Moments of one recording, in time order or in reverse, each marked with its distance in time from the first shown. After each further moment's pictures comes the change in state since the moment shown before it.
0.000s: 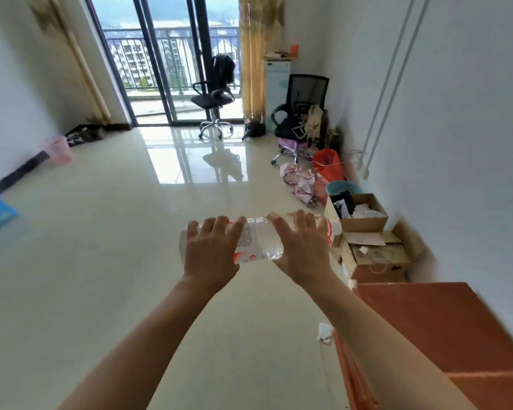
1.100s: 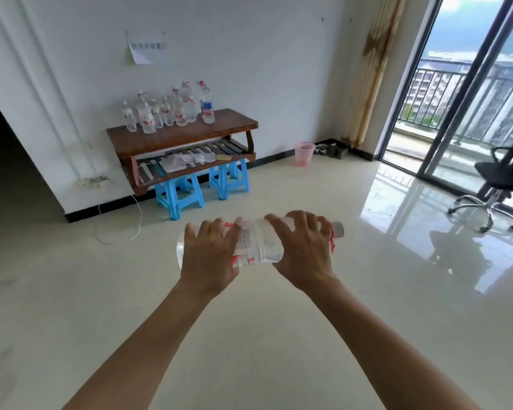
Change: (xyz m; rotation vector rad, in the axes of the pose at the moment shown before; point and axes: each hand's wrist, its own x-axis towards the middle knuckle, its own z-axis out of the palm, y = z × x) left_hand 0.114 -0.567 0.085 0.398 -0.009 -0.870; right_hand 0.508 -0.476 0.316 0.549 0.055 -0.862
